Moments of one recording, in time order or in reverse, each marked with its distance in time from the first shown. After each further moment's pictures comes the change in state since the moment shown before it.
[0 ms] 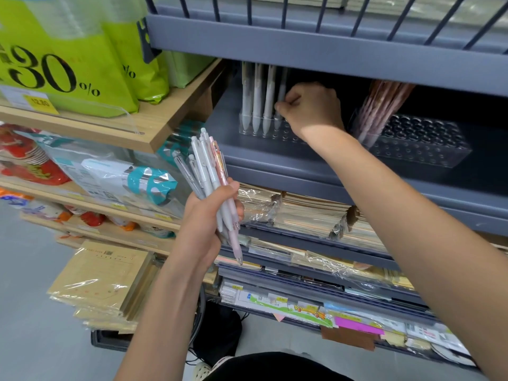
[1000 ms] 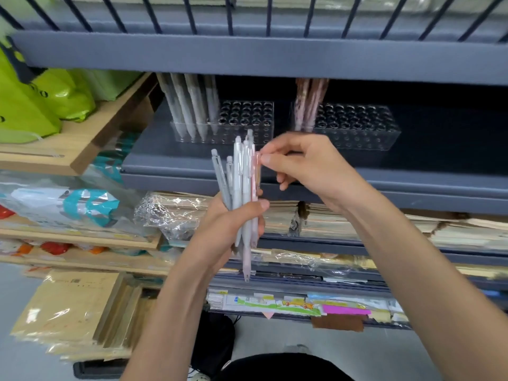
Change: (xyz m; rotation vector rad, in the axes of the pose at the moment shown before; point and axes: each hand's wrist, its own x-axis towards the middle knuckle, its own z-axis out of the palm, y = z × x) left_hand 0.004 -0.049 0.082 0.284 -0.329 -0.112; right_hand -0.095 0.081 -0.067 0.773 -0.346 0.136
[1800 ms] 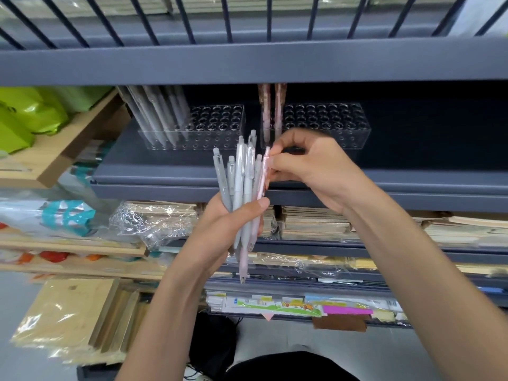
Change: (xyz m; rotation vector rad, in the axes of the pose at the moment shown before) left_hand 0.013 -0.005 0.042 0.123 -0.059 0.040; right_hand -0.013 0.006 -0.047 0.252 0.060 0.031
